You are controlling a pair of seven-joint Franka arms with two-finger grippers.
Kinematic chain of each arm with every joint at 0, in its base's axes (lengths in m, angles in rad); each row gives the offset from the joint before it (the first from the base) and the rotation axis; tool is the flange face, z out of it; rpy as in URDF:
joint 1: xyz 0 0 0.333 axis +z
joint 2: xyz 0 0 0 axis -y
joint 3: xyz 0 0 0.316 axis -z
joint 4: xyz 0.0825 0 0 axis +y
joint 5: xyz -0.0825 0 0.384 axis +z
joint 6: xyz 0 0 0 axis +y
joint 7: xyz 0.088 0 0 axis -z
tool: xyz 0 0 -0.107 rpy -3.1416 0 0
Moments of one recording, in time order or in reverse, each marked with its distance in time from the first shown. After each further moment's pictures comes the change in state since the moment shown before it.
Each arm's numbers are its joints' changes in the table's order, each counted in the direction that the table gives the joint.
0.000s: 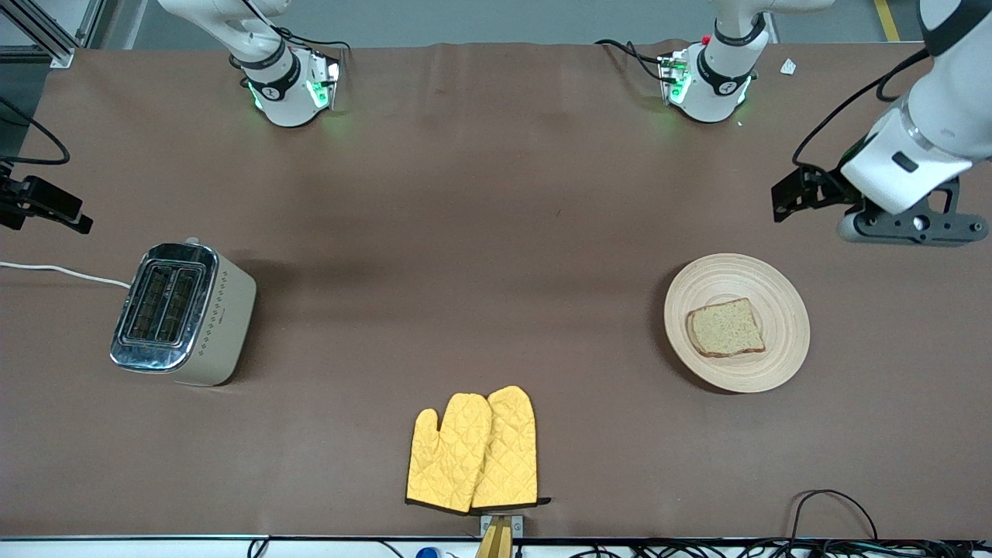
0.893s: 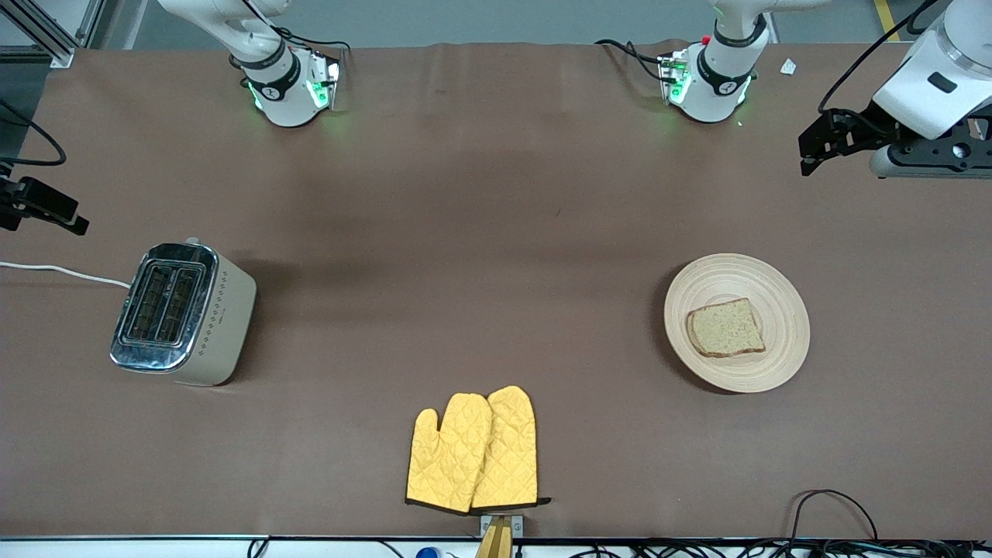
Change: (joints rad) left arm 0.136 0.158 0.096 0.142 0.005 -0.024 0.046; right arm -0.003 0.000 0.003 0.000 0.000 -0.001 0.000
